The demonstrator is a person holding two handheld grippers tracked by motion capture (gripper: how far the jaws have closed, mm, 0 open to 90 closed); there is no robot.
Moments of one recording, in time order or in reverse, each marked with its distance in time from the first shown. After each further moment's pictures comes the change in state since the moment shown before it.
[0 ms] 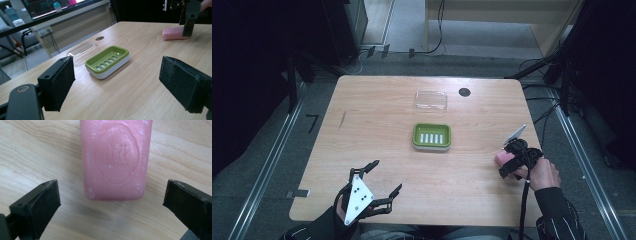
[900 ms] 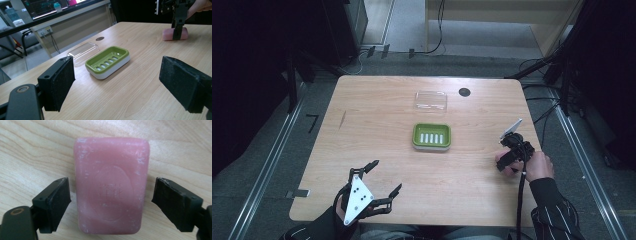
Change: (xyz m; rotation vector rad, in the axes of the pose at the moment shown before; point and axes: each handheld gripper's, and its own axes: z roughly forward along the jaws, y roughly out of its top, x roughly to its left) left arm 0.000 0.000 -0.001 -0.004 0.000 -0.004; right arm -0.008 0.023 0.010 -0.018 0.038 -0.009
